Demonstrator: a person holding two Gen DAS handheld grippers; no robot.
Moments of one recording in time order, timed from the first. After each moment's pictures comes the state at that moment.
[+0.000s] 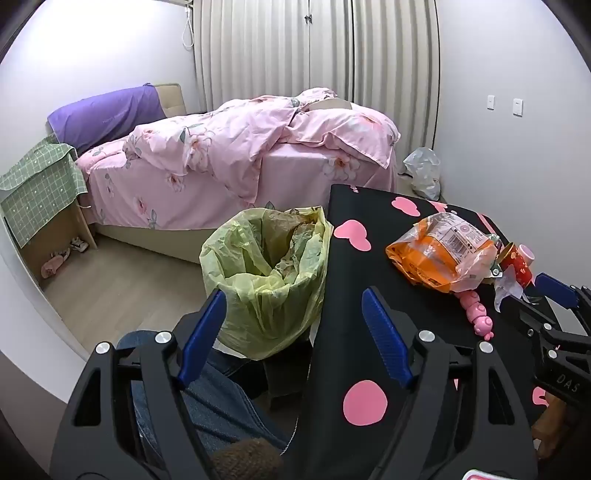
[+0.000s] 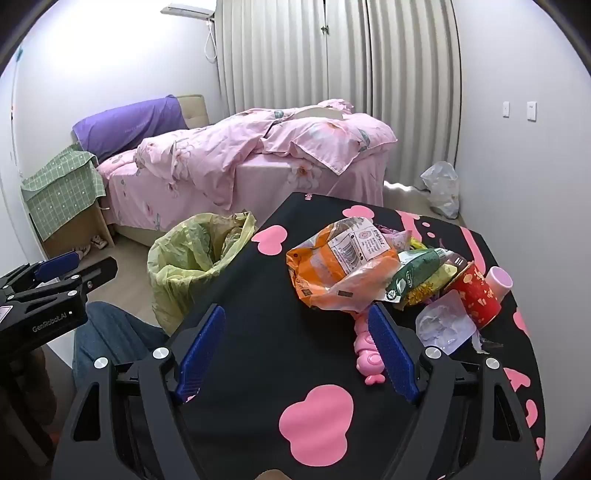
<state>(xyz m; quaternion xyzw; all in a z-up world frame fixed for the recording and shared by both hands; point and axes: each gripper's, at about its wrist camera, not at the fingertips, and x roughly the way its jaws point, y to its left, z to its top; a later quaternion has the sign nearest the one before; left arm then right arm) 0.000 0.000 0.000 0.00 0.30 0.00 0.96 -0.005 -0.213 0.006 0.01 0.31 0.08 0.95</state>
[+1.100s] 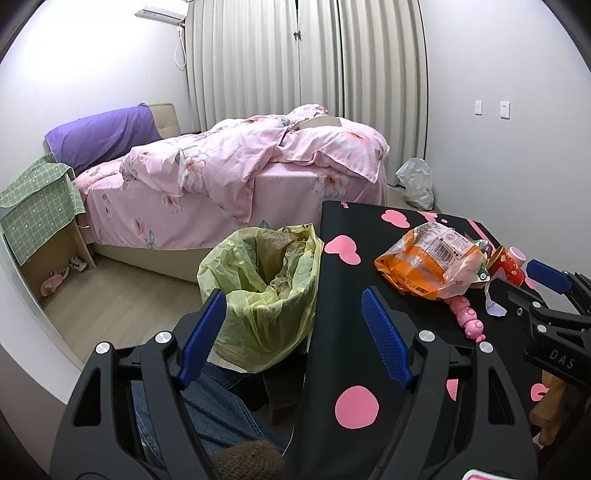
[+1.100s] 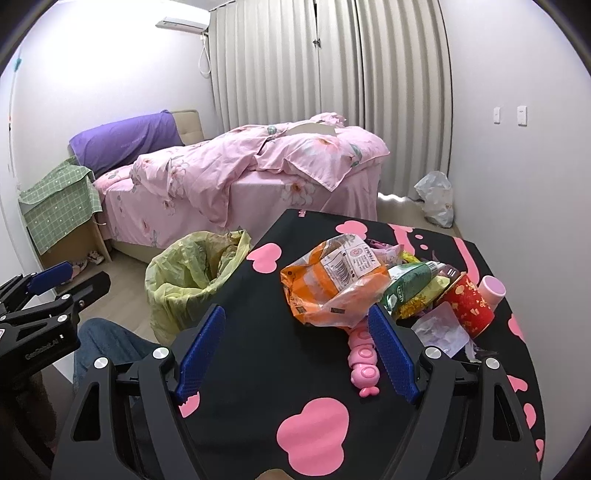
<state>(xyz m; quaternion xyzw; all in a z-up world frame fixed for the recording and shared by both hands) -0.014 -0.011 0.016 0.03 0.26 -0.01 0.96 -0.009 -0.220 0.018 0.02 0.28 0.06 0.96</state>
